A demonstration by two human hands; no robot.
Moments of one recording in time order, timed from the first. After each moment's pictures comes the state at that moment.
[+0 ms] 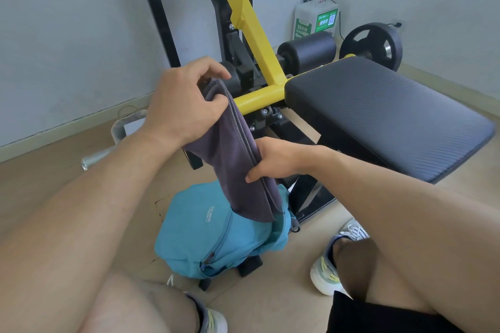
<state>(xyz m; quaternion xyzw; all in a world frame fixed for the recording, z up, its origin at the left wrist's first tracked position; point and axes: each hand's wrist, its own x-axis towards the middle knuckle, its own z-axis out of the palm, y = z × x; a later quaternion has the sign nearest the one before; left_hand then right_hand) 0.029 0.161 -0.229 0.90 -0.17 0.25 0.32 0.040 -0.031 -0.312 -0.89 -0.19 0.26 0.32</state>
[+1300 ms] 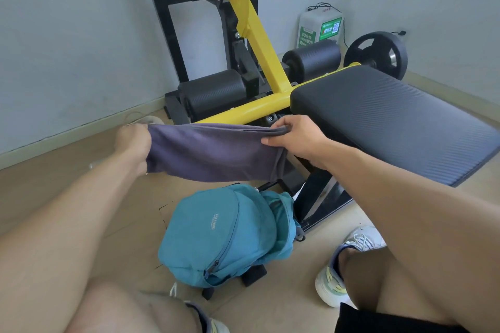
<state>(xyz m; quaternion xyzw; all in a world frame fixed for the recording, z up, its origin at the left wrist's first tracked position) 0.080 0.259 -0.302 0.73 0.34 0.10 0.59 0.066 -0.052 -0.309 -0.85 0.02 0.06 0.52</state>
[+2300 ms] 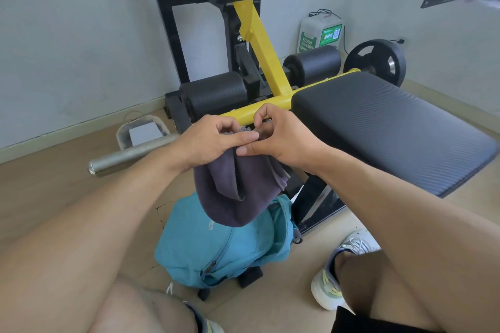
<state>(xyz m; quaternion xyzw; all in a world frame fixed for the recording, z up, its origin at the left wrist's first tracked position) 0.049 0.172 -0.273 0.88 -0.15 -0.07 0.45 0.038 -0.025 -0.278 -0.80 -0.17 0.08 0.57</state>
